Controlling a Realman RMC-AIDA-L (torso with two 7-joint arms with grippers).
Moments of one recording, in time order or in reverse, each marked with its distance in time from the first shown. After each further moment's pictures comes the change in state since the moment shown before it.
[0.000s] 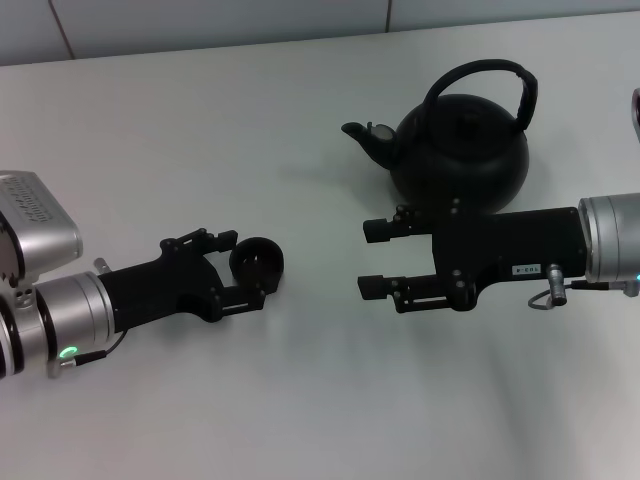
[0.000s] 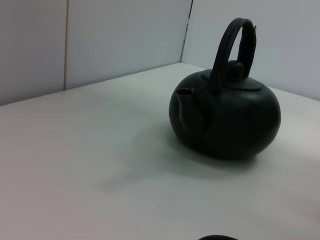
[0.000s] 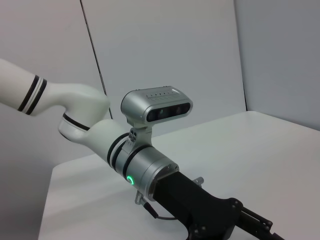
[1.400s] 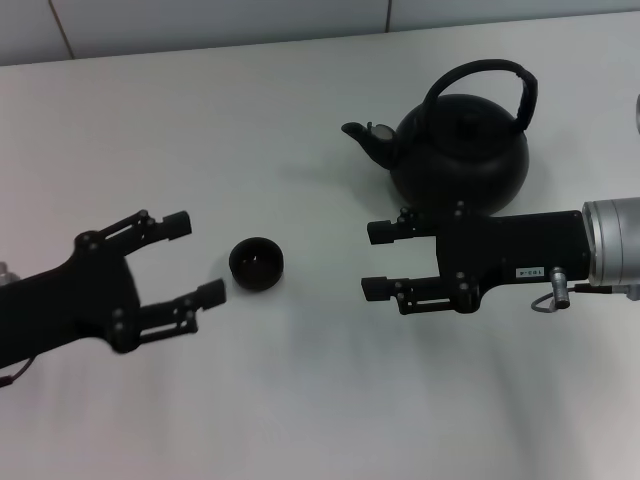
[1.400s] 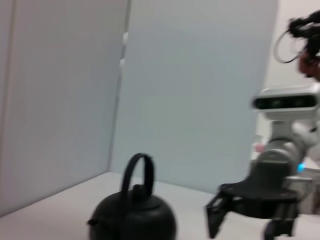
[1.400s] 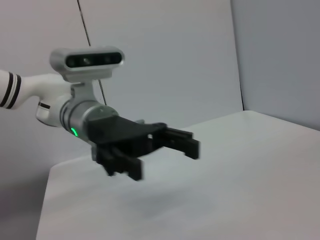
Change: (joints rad) left arm 0.215 0.054 -0.160 0.261 0.016 0.479 0.000; right arm -0.010 -0.002 0.001 0.004 0.004 0.003 -0.008
